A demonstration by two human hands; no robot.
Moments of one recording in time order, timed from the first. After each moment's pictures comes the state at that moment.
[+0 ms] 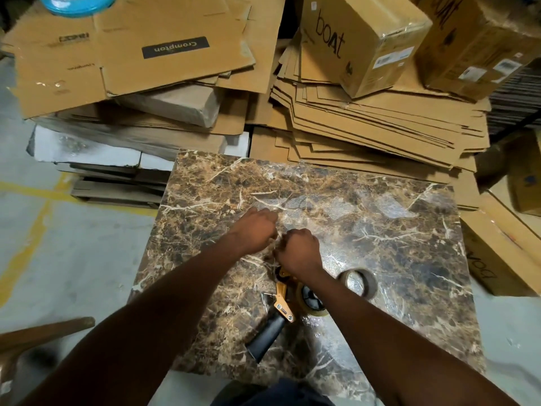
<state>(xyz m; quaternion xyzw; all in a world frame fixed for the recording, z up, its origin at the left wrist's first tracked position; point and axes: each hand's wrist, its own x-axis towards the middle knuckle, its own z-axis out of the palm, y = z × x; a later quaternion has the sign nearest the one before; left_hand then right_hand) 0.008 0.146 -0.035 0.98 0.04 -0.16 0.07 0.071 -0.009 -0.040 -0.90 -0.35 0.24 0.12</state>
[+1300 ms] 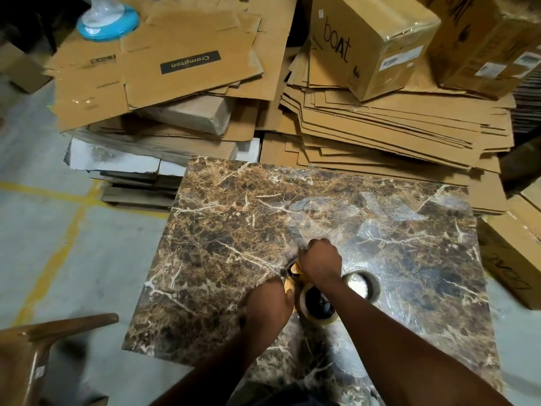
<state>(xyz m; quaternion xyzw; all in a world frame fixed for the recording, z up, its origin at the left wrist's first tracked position) -0.067 -0.014 -0.030 0.89 0.38 -0.19 0.17 0.089 -0.050 -0.054 -0.93 -0.23 0.24 0.13</state>
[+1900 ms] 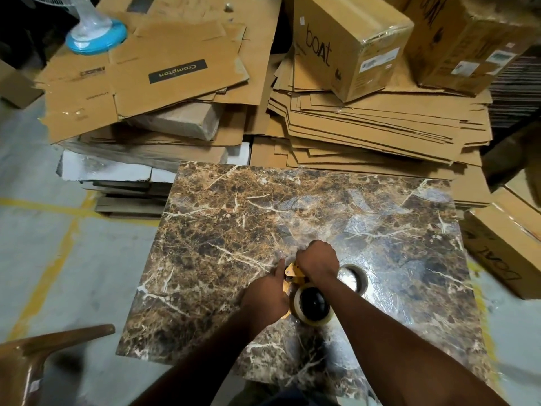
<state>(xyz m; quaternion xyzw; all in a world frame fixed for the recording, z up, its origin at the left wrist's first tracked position) -0.058 -0.013 -0.029 0.92 0.27 -0.21 0.21 0.097 -0.071 -0.055 -0.93 -0.11 0.30 0.19</state>
